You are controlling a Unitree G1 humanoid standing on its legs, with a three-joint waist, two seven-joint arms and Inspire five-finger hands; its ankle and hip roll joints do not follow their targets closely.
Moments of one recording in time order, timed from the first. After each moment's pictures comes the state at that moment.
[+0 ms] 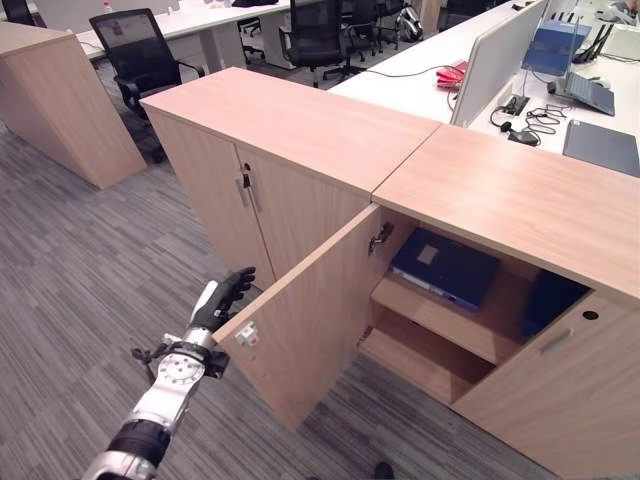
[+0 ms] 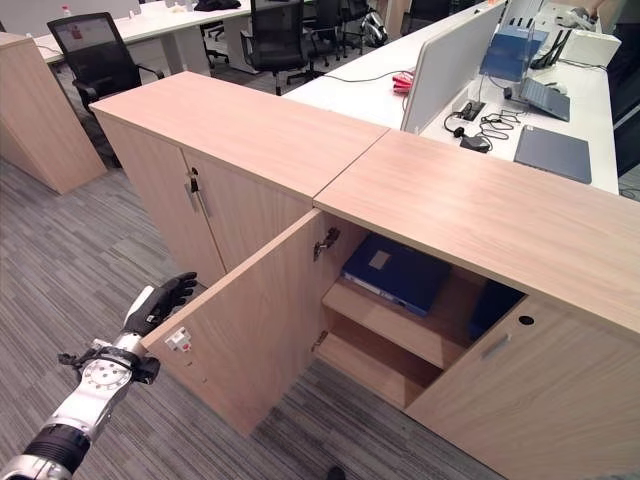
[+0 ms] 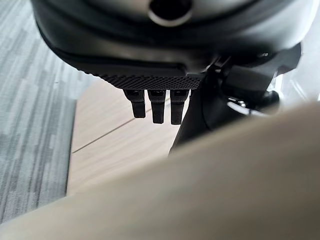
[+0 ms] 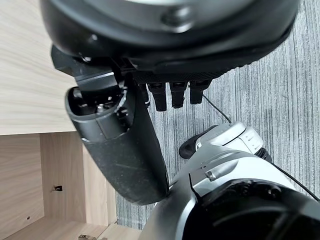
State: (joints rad) left arm -0.15 0.61 -0.24 0.46 -0.19 -0.14 0.03; right arm 0.22 -0.16 0.01 1.23 0.59 -0.08 0.02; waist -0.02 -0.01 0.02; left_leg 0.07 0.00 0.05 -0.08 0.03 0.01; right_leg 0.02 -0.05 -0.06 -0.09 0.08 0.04
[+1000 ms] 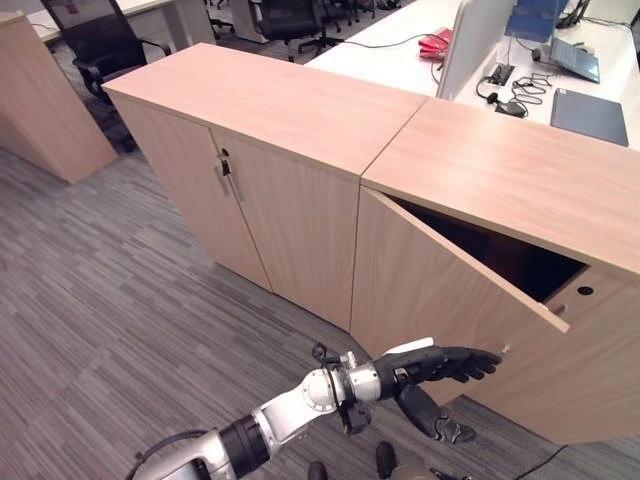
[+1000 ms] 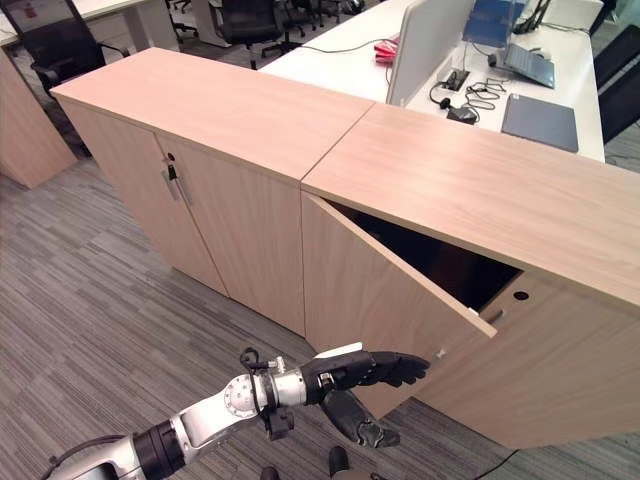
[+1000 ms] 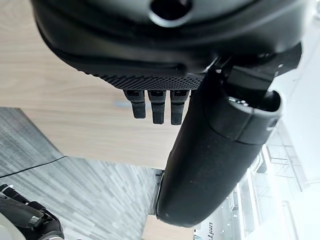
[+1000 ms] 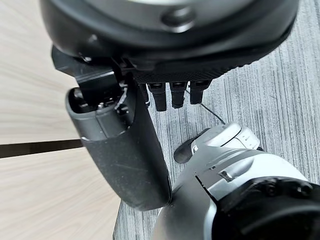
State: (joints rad) left arm -0.32 0.38 -0.96 0.11 -0.42 -0.08 -0.28; right arm 0.10 -0.17 0.06 1.30 0.64 -0.09 -0.03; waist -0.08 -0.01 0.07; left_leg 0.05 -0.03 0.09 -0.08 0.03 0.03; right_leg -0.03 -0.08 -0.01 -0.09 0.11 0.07
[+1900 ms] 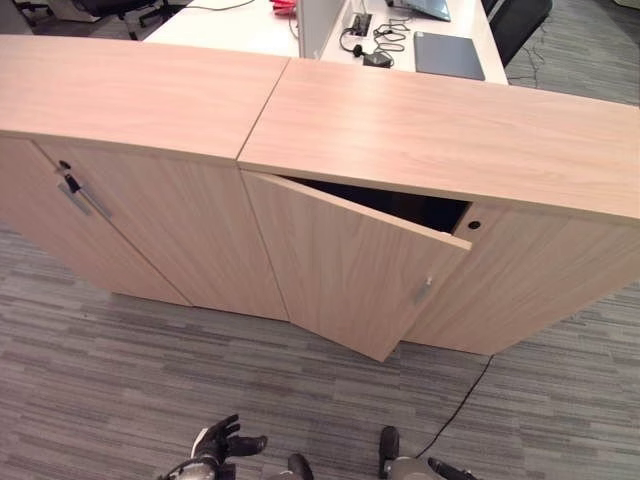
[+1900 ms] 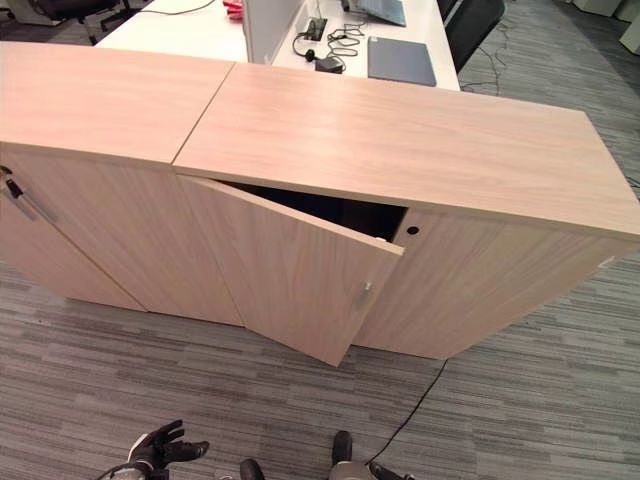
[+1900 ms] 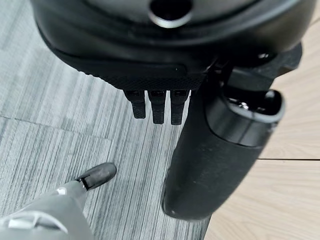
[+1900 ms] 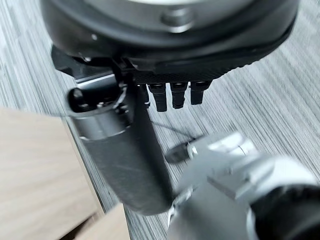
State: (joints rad) left arm -0.01 0.30 -0.10 1.25 -0.23 -0.12 0.07; right arm 0.07 -0.18 -0.01 1.36 0.63 -0.06 -0.01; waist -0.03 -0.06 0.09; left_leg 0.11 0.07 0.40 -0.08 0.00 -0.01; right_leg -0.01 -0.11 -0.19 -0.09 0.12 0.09
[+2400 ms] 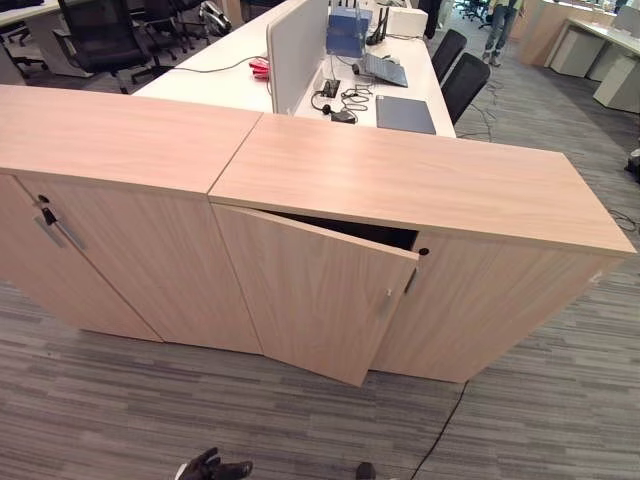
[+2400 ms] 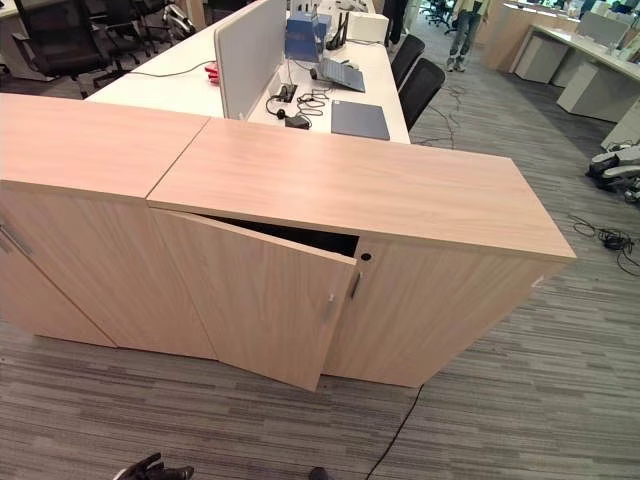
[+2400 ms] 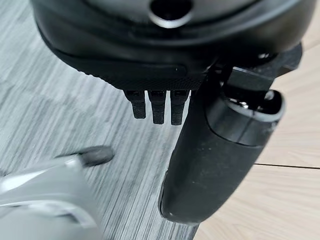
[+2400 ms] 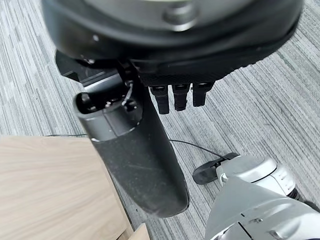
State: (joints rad) left arm 0.03 0.29 0.02 1.36 -0.36 -0.11 0.03; right arm 0.11 -0.23 -0.01 1.38 0.63 -0.06 0.03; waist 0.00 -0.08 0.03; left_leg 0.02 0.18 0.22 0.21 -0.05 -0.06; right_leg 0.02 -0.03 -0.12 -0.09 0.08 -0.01
